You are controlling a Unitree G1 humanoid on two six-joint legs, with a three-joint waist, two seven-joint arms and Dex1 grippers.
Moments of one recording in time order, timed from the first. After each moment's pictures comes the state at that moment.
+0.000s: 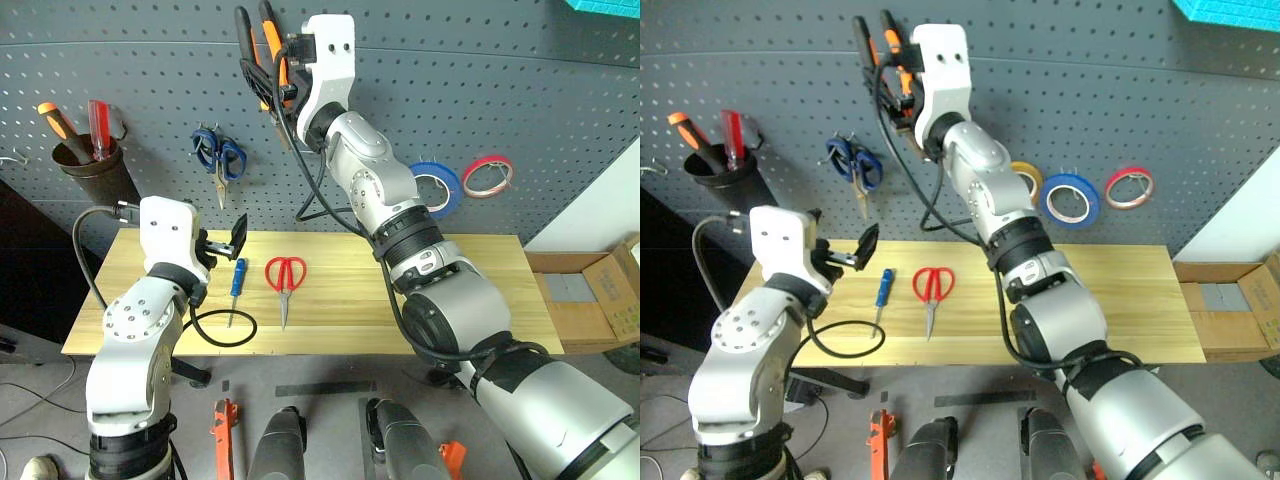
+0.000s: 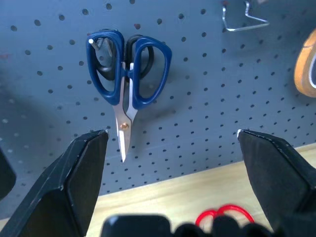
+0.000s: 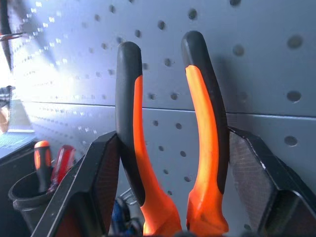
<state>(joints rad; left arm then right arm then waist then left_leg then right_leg) -0.26 0.39 0.24 -0.50 -0.16 0.65 -0.25 -1.46 0.17 -0.11 0.96 0.27 -0.02 0.24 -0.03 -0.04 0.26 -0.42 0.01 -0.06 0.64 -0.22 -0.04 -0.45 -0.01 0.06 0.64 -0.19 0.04</state>
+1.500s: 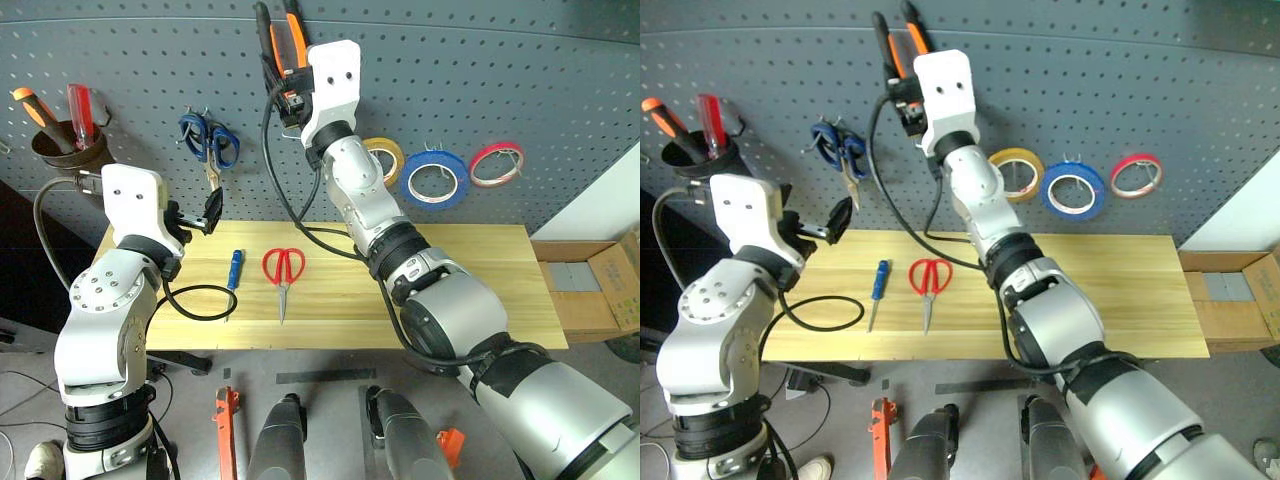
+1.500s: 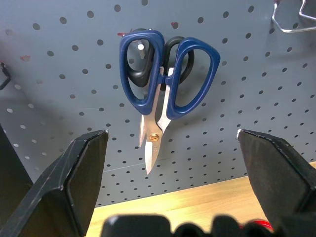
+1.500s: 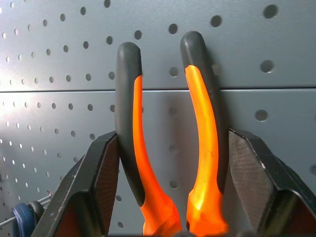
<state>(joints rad) -0.34 0.48 0.33 -0.46 -0.23 0.69 -0.25 -1.43 0.18 0.02 1.13 0.11 -0.46 0.02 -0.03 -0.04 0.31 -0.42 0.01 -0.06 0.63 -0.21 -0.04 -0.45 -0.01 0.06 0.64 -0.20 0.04</state>
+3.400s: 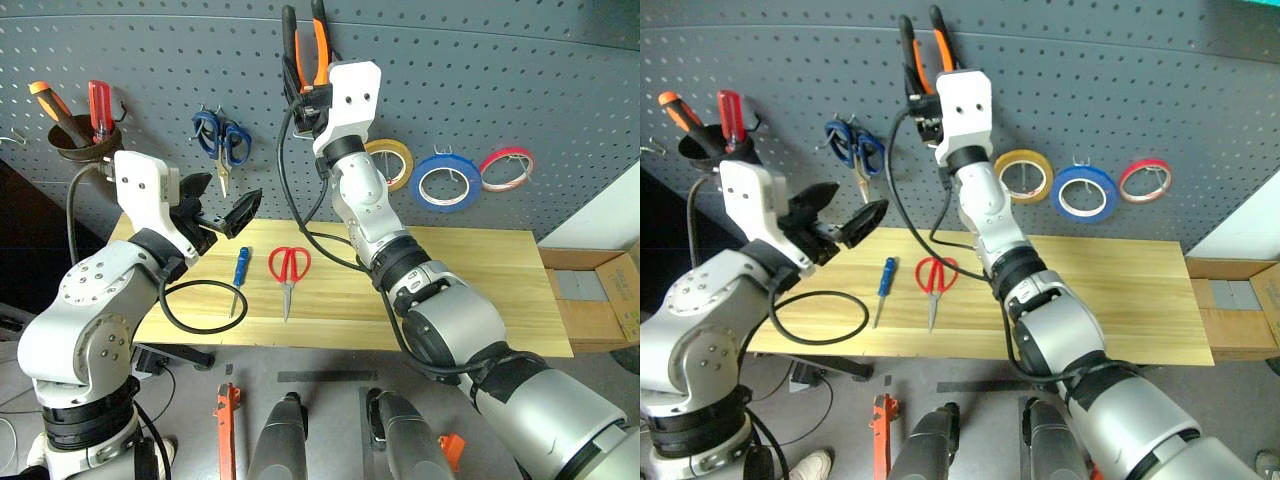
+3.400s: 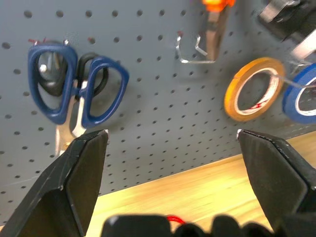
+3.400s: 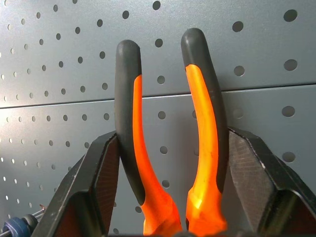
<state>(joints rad) -0.39 0.55 0.38 -0.55 -0.62 0.90 -0.34 -1.34 0.18 0.03 1.10 0.11 -0.58 -0.07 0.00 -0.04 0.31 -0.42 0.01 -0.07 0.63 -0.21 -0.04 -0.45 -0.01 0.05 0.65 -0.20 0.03</state>
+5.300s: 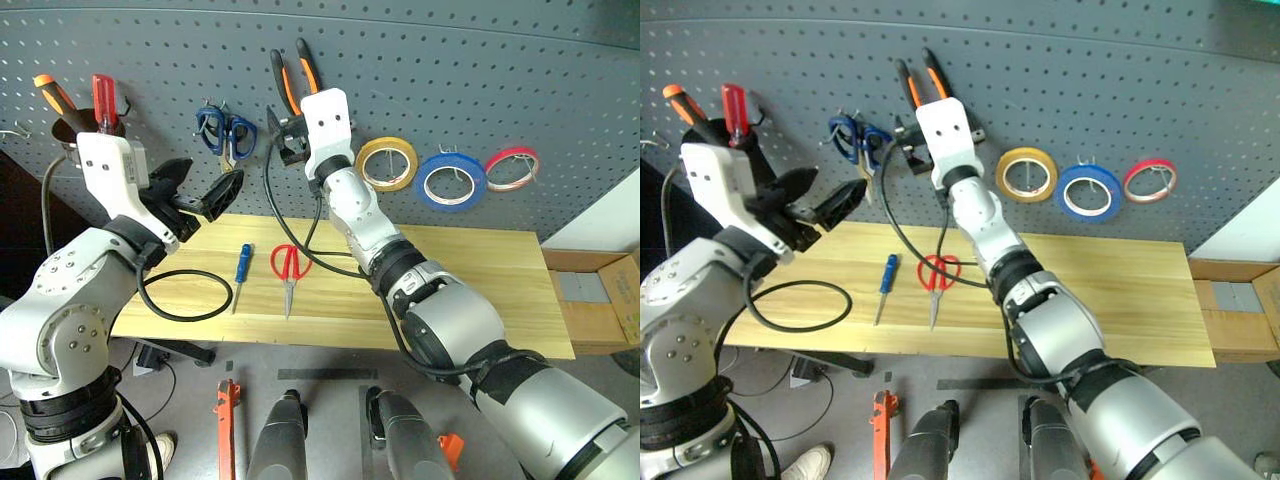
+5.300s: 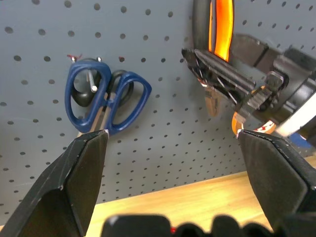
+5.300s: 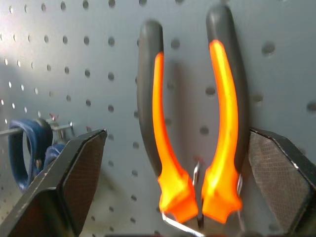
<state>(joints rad) -0.43 0.60 0.43 -0.47 -0.73 0.87 -0.28 -1.31 0.18 0.11 1.16 0.03 -0.44 -0.07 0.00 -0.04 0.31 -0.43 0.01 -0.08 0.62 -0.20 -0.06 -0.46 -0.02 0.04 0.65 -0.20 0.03</state>
